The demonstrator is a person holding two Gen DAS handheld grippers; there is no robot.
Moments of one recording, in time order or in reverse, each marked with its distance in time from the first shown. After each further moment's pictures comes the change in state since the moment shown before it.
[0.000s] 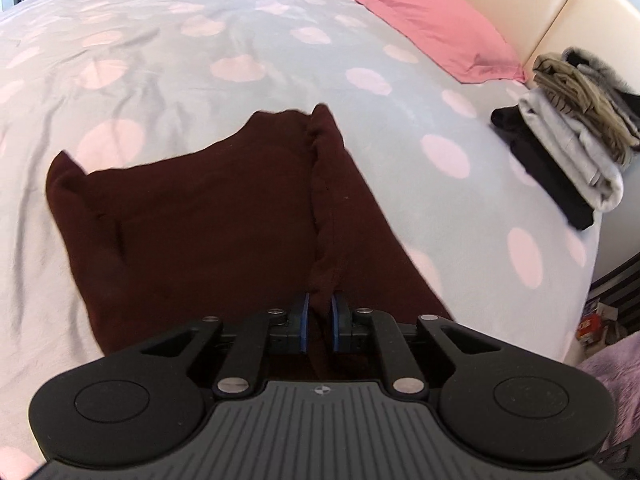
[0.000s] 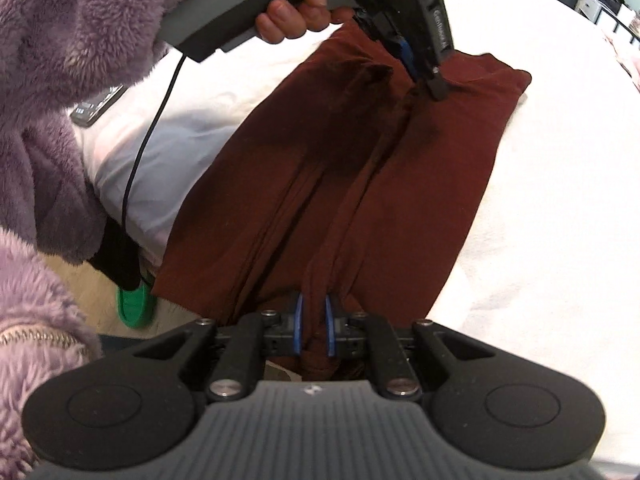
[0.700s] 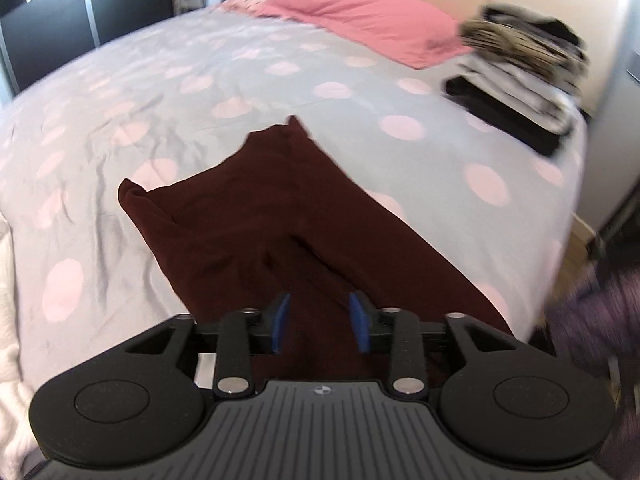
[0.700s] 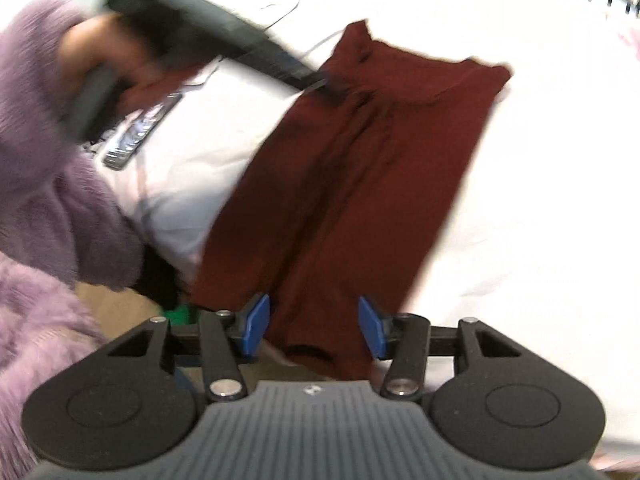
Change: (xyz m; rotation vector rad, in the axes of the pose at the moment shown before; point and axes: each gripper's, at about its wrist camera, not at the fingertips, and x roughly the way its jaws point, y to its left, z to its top) left arm -0.100 -0.056 -0.085 0.258 -0.091 0.124; right arm -0.051 -0.036 -0.018 0.075 -0.061 0.082
